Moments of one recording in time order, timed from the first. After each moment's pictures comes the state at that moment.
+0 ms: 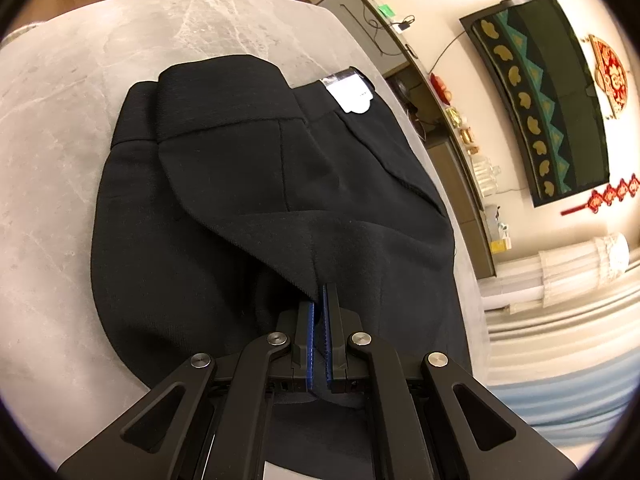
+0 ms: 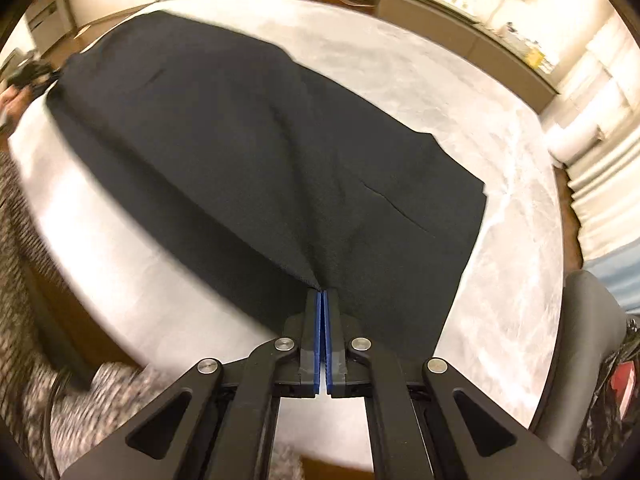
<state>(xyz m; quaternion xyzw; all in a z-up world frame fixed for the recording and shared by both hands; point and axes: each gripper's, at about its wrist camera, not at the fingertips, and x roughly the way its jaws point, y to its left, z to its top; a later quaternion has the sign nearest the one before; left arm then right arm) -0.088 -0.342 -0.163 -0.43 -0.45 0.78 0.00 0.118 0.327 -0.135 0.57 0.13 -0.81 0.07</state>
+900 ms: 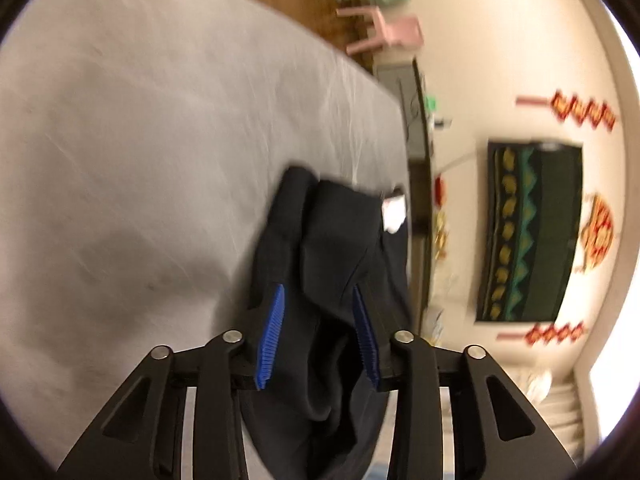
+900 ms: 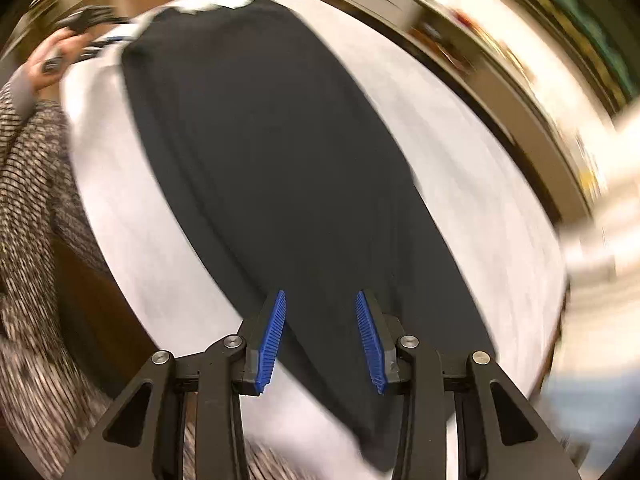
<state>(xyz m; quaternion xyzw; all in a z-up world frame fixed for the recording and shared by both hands) -0.035 -0.437 -0.195 -0.34 -0.63 0.69 -0.06 0.031 0.083 -0.049 0.52 0.28 -0.79 0.19</state>
